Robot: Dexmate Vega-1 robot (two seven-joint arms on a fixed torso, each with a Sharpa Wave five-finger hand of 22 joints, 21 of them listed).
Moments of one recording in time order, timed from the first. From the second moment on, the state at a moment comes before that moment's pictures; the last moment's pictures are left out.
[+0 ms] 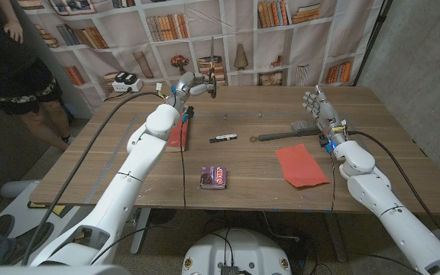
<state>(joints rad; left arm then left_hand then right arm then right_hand) 0.83 0.30 0.23 -1.72 0.08 0.13 0.01 1.23 0.09 0.40 -0.16 0.18 0.86 0.14 0.40 0.45 0.91 0.06 0.38 0.55 0.67 0.12 0.20 0.19 0.20 0.01 0.20 0.17 -1.03 -0.49 -0.14 -1.49 0.42 0.31 0.05 0.26 0.04 0.09 0.00 0.20 0.11 0.08 0.20 0.18 0.15 0.13 0.22 0.18 0.04 0.09 0.19 0.18 0.11 -0.01 0.19 0.18</state>
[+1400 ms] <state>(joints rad) 0.73 0.50 0.32 -1.73 -0.09 0.16 -0.10 1.21 0.07 0.40 -0.16 0.18 0.86 0.11 0.41 0.46 0.91 0.05 0.43 0.65 0.69 0.11 0.20 0.21 0.19 0.05 0.19 0.17 -1.09 -0.53 -0.13 -1.61 0.34 0.30 -0.06 0.26 0.04 0.09 0.00 0.20 0.12 0.09 0.20 0.18 0.15 0.12 0.22 0.18 0.04 0.09 0.19 0.18 0.11 -0.01 0.19 0.18</state>
